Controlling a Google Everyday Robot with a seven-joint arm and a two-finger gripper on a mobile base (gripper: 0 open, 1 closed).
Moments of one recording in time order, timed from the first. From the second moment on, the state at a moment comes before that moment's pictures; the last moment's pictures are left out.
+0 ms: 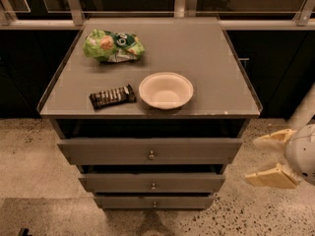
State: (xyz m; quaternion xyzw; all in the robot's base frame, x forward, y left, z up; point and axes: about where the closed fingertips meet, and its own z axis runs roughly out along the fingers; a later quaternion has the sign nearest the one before) arm 0.363 -0.216 0.849 -0.46 0.83 0.08 0.30
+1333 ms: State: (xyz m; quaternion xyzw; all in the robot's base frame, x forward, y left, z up) arm 0.390 -0.208 0.787 -0.37 0.83 0.13 0.40
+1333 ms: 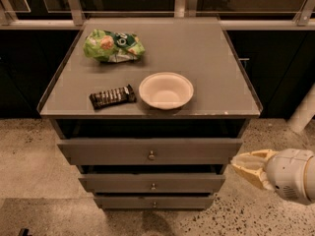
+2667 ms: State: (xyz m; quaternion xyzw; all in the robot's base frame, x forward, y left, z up) arm 0.449 -0.192 0.754 -0.36 0.79 0.10 0.49
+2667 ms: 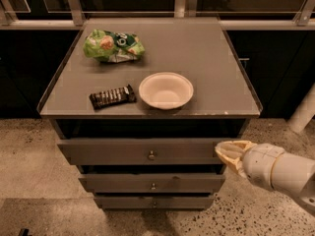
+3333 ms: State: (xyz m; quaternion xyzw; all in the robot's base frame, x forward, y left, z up) arm 0.487 -0.183 0.724 -0.37 0.77 0.10 0.51
